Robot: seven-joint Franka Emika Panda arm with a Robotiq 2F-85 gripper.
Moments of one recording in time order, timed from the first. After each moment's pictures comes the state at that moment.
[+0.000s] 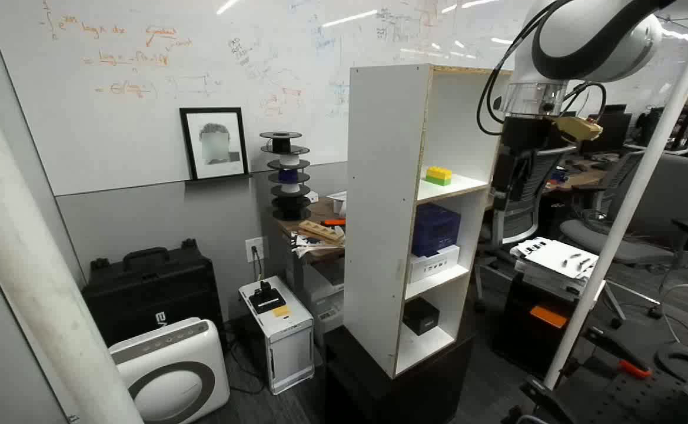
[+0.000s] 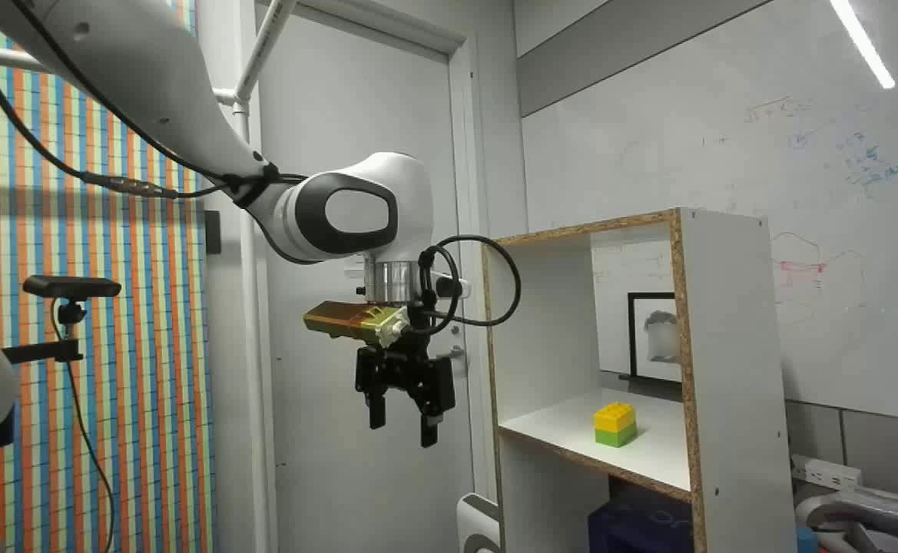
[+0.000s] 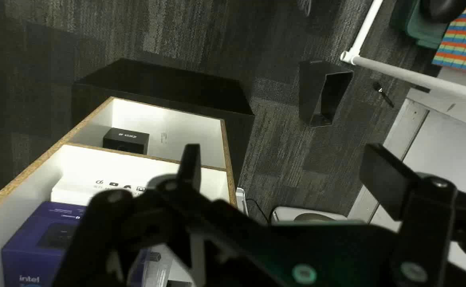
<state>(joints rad) 0.05 -0.36 -0.07 -2.60 -0.02 2.22 -0.27</state>
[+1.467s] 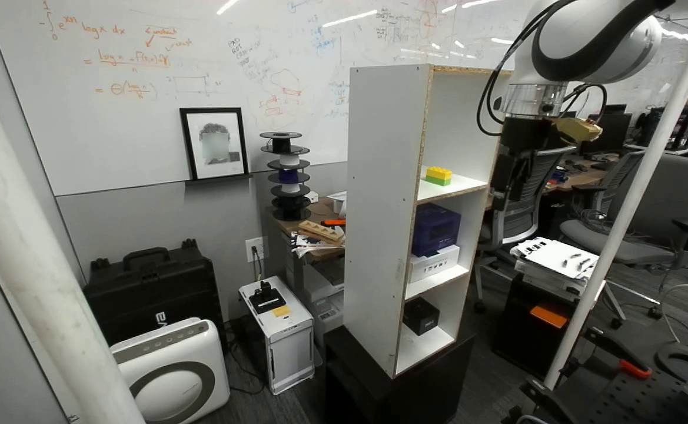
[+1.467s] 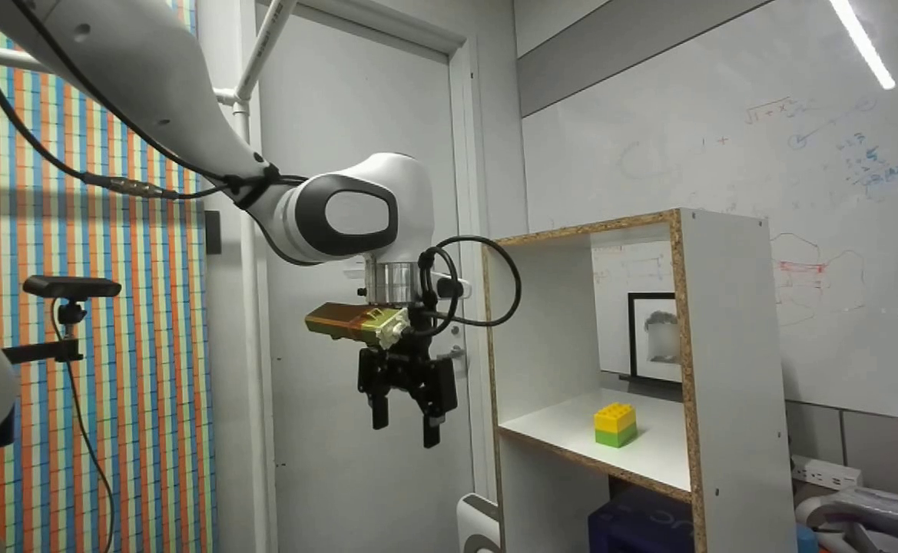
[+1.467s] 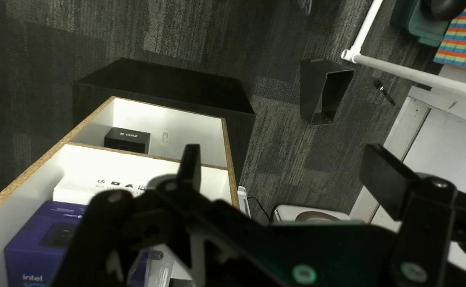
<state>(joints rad) 0.05 -0.36 -0.07 -2.60 -0.02 2.24 -0.26</state>
